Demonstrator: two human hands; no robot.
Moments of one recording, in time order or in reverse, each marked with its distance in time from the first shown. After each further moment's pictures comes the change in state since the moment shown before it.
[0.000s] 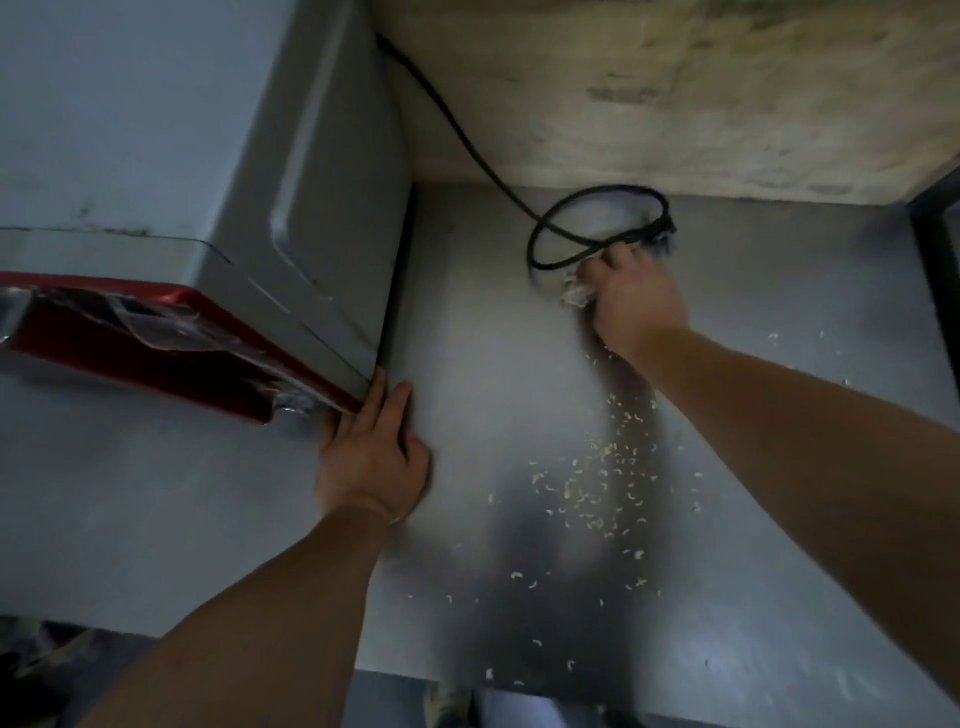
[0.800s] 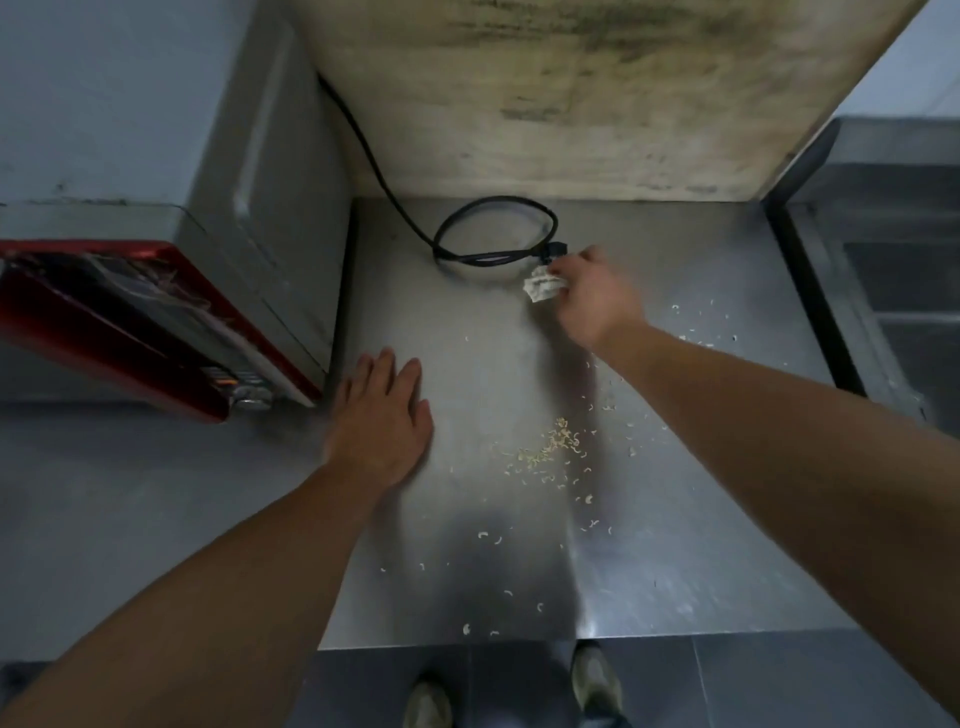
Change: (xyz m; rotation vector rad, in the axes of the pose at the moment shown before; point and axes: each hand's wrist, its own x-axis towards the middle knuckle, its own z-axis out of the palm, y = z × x) left_hand 0.014 0.035 -0.001 0.130 -0.065 0.303; right_hand -0.050 -0.003 -0.044 0.231 -0.027 0.308
